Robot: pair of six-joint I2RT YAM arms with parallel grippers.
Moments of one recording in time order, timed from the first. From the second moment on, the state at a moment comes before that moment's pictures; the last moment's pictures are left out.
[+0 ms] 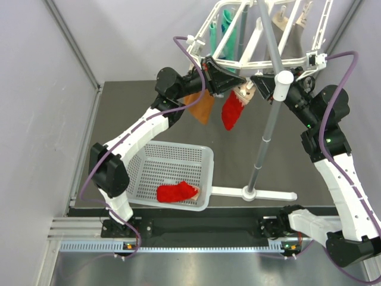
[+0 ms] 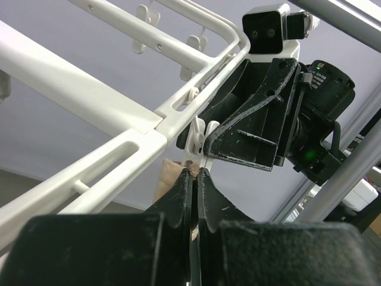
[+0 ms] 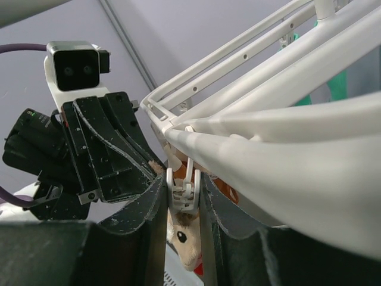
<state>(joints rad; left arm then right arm) -0.64 1.78 1.68 0.68 0.77 -0.88 0.28 1.03 1.31 -0.05 -0.36 0.48</state>
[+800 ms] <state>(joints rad) -0.64 1.78 1.69 0.69 0.73 -0.93 0.29 1.02 1.31 -0.31 -0.40 0.49</state>
